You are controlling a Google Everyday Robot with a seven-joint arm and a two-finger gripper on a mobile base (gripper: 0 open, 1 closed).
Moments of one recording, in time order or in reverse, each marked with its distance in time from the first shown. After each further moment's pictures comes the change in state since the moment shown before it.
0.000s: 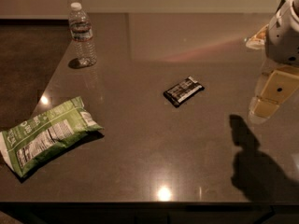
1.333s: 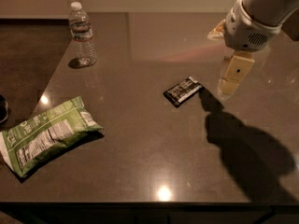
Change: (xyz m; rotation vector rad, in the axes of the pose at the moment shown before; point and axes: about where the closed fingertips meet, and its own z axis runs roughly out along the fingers) arm -0.049 -0.065 0.056 -0.039 -0.096 -0.175
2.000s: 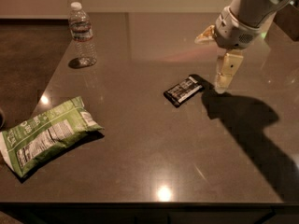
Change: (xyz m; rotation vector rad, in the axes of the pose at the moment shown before) arm 0.010 -0.049 0.052 -0.102 -0.079 -0.179
